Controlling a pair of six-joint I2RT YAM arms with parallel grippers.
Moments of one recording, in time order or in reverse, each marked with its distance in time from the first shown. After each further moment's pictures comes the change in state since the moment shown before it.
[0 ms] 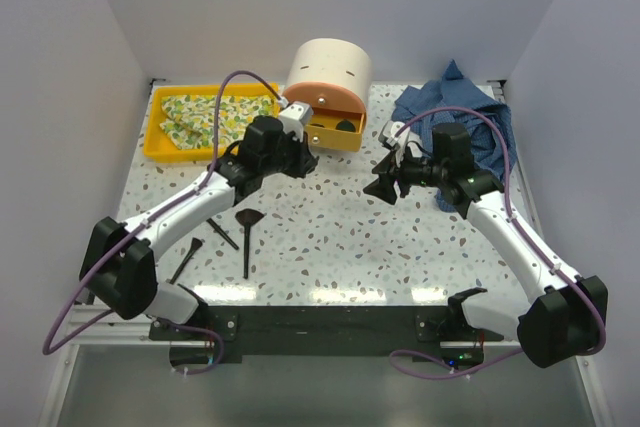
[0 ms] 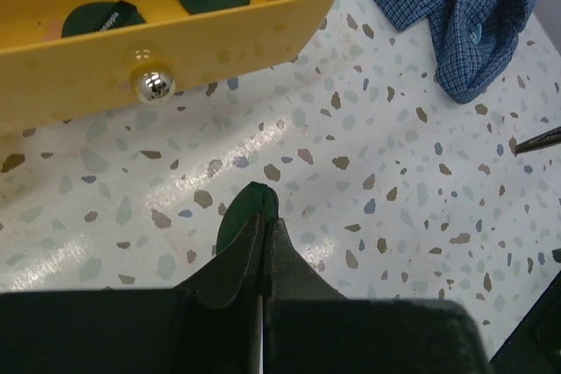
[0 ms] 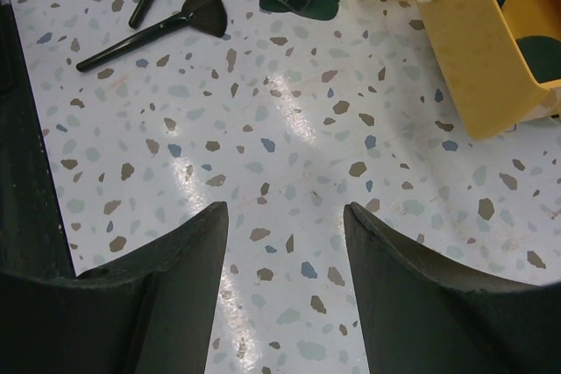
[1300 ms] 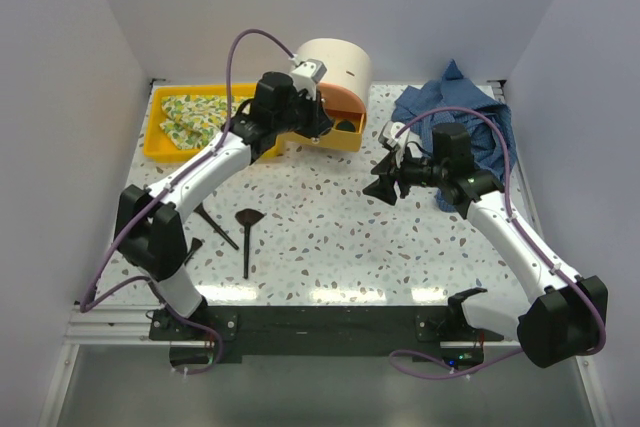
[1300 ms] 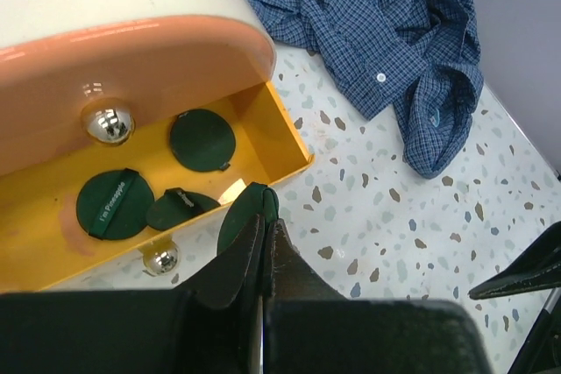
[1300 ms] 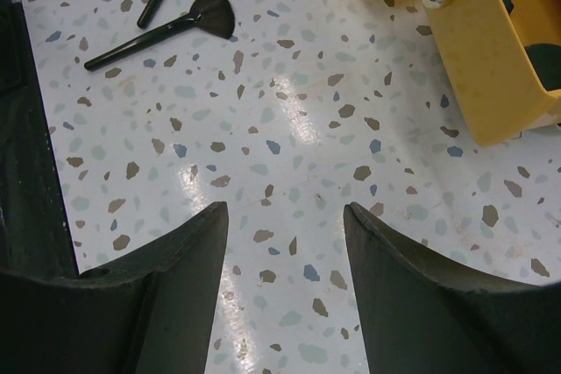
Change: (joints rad) left arm 0.058 0.259 0.403 -0.053 0.124 0.024; right arm -0.001 0.000 0.000 -0.001 -0.022 -0.010
